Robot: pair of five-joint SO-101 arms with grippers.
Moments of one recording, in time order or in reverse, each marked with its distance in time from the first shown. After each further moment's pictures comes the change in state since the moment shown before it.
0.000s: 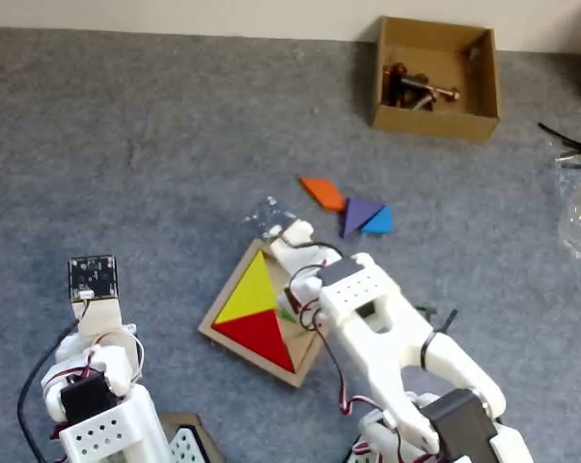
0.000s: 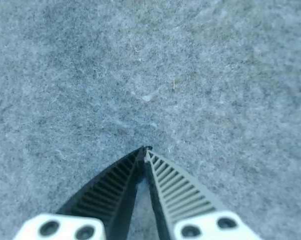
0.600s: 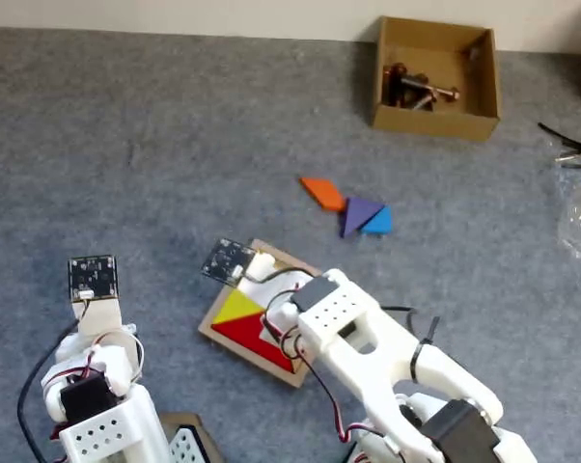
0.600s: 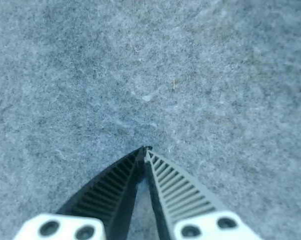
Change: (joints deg) left arm 0.0 0.0 0.0 0.0 0.0; right arm -9.8 -2.0 1.3 6.2 7.4
